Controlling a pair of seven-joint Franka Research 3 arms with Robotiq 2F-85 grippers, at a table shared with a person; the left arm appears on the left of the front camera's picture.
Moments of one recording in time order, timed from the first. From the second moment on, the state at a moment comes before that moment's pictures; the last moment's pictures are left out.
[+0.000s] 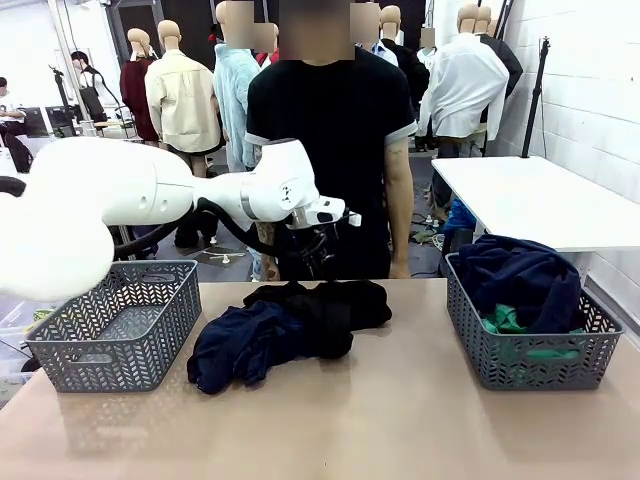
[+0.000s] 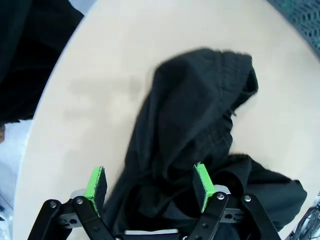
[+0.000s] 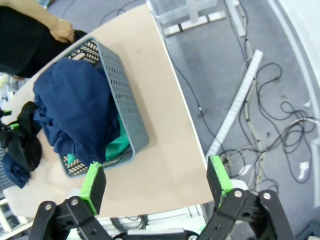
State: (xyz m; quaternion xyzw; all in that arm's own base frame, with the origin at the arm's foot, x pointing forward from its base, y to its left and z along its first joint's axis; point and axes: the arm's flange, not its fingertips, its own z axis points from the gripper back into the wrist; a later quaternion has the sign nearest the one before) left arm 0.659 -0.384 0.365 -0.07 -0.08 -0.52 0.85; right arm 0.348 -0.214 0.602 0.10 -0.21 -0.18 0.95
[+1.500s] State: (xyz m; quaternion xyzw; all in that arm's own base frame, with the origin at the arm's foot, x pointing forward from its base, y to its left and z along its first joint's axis) left arm 0.627 -0.357 0.343 -0.15 0.04 -0.49 0.86; right arm 0.347 -0.214 0.602 0.10 -0.21 -0.18 0.95
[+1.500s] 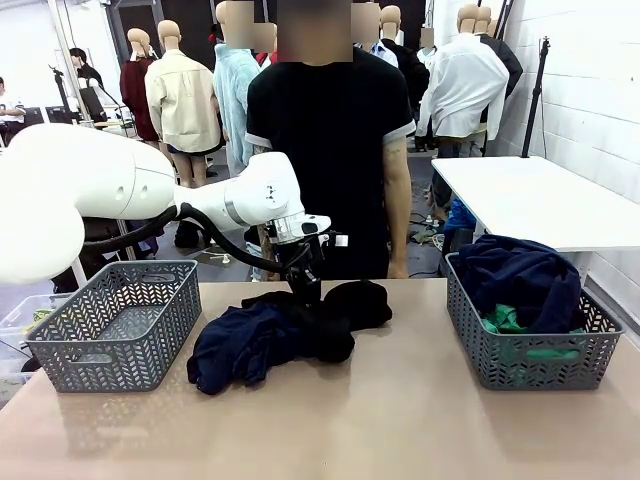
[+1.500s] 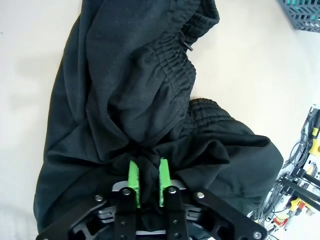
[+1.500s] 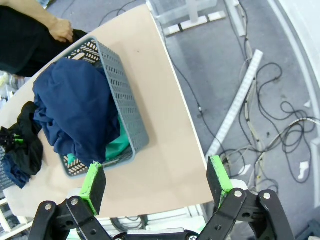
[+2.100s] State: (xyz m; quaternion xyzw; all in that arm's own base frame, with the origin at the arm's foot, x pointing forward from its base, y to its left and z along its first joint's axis) left arm 0.630 -0.362 0.365 -0.15 0.03 -0.51 0.85; right arm 0.347 -0.214 0.602 0.10 -0.21 -0.18 0.95
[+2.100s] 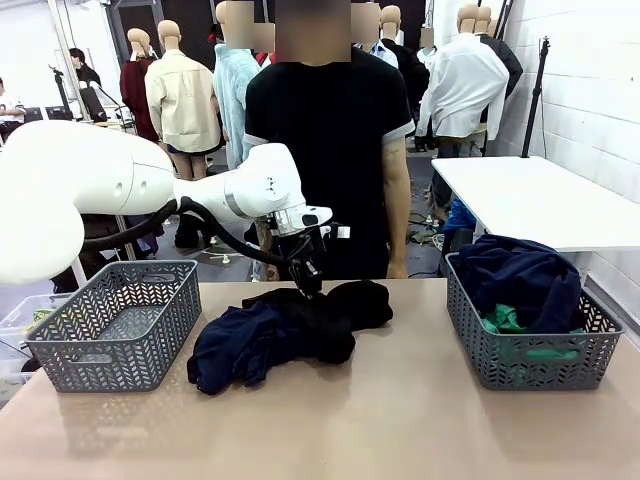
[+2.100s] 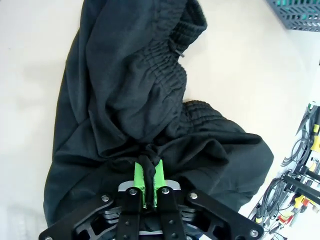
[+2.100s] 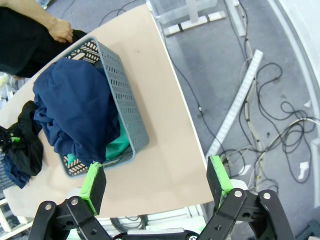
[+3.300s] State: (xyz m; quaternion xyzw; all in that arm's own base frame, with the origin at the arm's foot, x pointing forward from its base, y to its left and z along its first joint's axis) left arm 0.545 -0.375 0.619 -0.04 -0.18 -0.58 0.80; right arm 0.347 -0.214 0.602 0.10 -0.21 -0.18 0.95
